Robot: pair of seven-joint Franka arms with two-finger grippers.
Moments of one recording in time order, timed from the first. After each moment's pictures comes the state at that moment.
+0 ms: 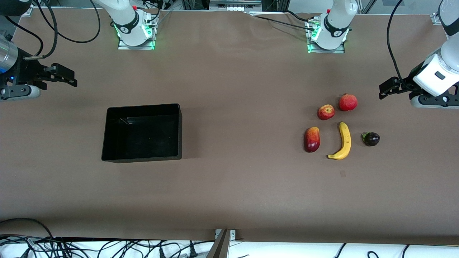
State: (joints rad) left arm 0.01 -0.02 -0.02 -1.77 0.02 1.70 0.01; right arm 0.39 0.06 -0.37 -1.54 0.05 1.48 -0.09
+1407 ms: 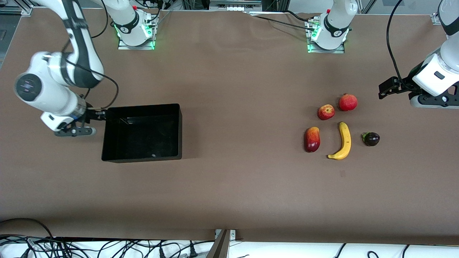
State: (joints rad) left arm 0.01 -0.02 -0.02 -1.77 0.02 1.70 0.01; right arm 0.38 0.27 -0.37 -2.08 0.05 2.25 -0.08
